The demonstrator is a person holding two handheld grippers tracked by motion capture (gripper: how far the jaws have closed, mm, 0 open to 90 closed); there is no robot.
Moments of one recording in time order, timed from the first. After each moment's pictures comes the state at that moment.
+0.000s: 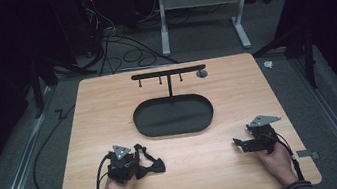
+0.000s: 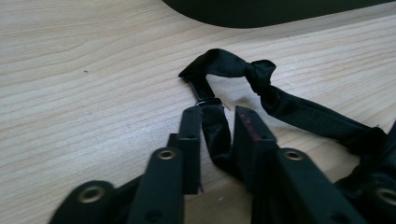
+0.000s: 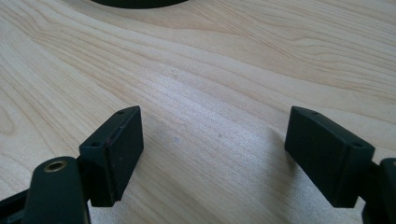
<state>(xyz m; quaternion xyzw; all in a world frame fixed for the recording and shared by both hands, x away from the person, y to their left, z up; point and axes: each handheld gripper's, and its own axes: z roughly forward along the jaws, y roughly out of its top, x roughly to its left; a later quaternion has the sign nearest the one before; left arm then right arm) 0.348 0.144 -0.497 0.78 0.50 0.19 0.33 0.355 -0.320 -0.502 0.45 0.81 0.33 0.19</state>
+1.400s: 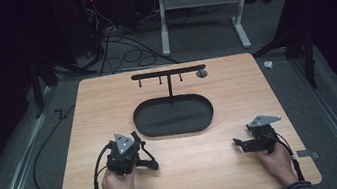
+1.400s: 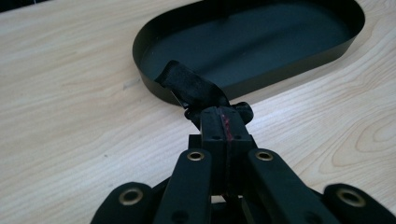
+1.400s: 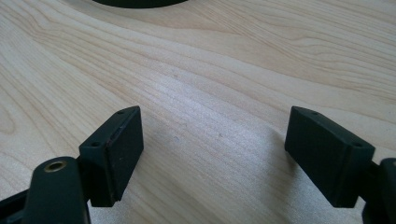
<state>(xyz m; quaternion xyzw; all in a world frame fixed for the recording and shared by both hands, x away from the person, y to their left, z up) 0.339 0.123 -0.423 0.79 0.44 0.23 0.37 0.354 -0.320 -0.502 0.45 0.81 0.33 0.19</state>
